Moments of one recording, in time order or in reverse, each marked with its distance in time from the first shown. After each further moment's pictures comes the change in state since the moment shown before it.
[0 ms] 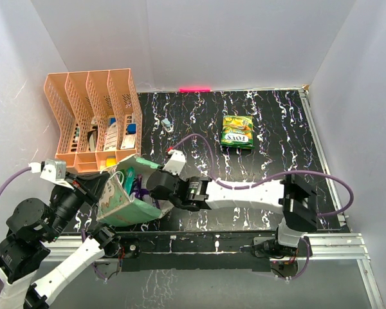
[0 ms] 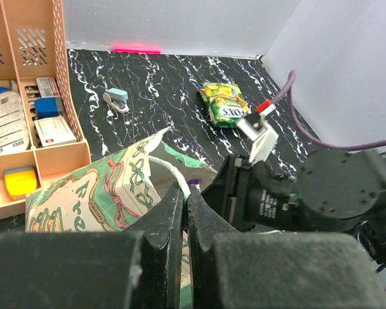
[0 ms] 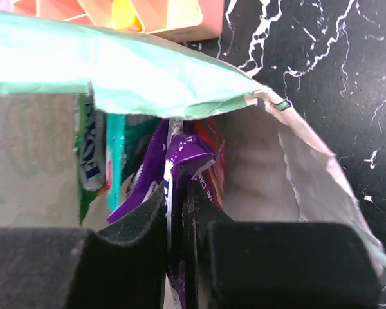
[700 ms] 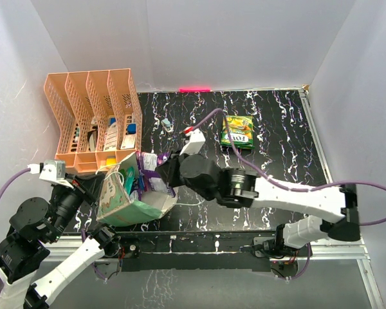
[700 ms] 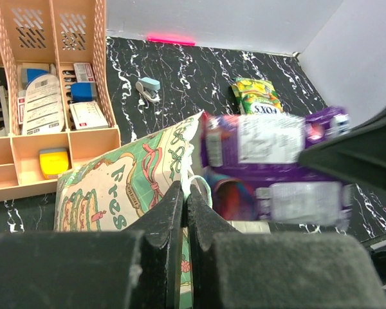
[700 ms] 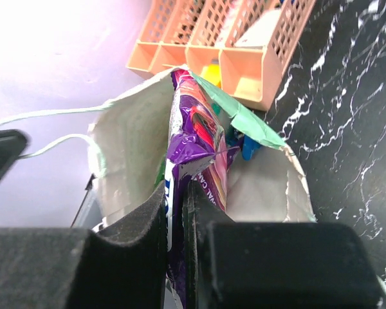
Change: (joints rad) left arm 0.000 0.000 0.001 -0.064 -0.108 -0.005; right arm 0.000 -0.316 0.001 0.036 -0.007 -0.378
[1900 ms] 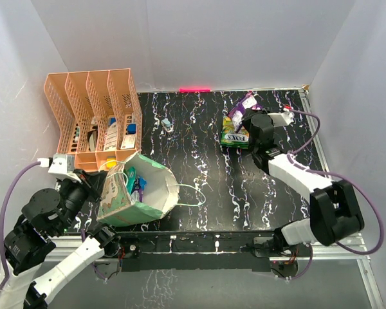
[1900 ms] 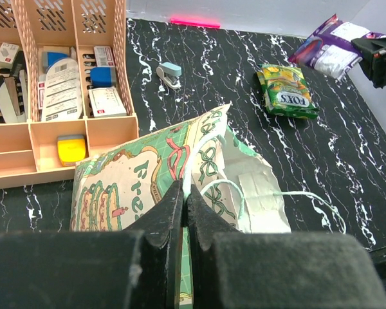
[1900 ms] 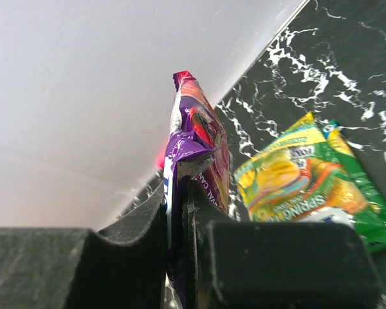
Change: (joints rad) left arm 0.000 0.056 -0.010 -0.022 -0.060 0.002; right arm -0.935 -0.063 -0.512 0.666 0.060 0.063
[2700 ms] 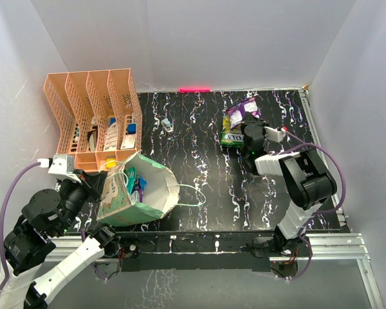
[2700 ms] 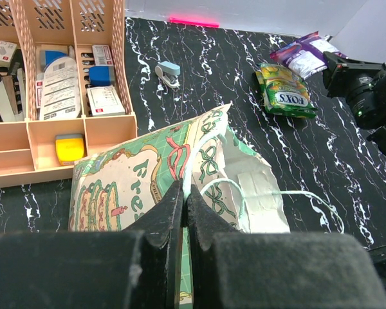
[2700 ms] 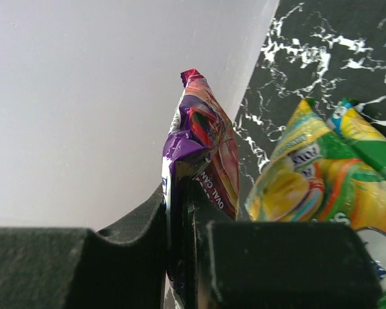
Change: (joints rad) left arm 0.000 -0.003 -0.008 0.000 0.004 -0.005; right arm -0.048 0.383 -0.085 0.554 0.107 0.404
